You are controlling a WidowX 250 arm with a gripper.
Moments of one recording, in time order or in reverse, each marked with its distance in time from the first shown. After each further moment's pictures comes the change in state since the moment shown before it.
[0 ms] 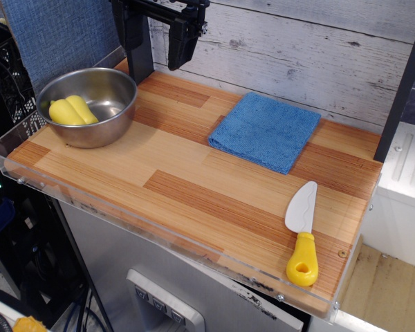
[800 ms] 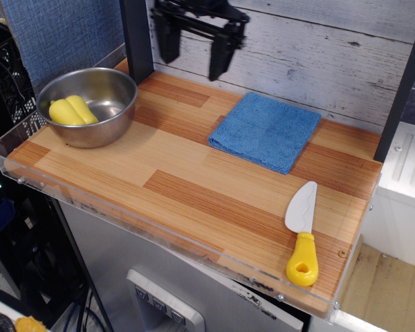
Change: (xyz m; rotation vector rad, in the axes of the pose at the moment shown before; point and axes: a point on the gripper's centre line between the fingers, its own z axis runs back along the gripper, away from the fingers) arm 0.039 -0.030 -0.022 -0.021 -0.001 0.035
